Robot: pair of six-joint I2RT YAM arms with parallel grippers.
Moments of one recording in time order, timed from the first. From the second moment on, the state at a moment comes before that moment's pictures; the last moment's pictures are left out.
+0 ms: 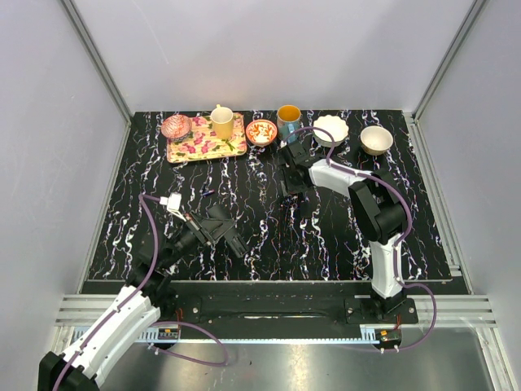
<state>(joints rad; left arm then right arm) -0.47 0.42 0.14 0.33 0.35 -1.04 0.55 2.06 1.44 -0.43 0.14 0.26</state>
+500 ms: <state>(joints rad) -0.47 0.41 0.14 0.35 0.35 -1.04 0.55 2.03 1.40 -0.41 0.15 0.34</state>
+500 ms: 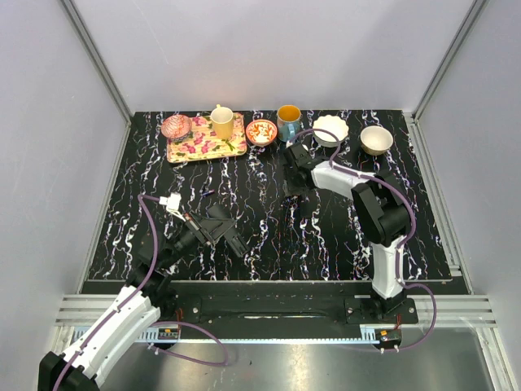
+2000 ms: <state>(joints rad) -0.47 0.42 0.12 0.36 0.35 -1.05 0.58 1.98 1.37 -0.66 0.15 1.46</state>
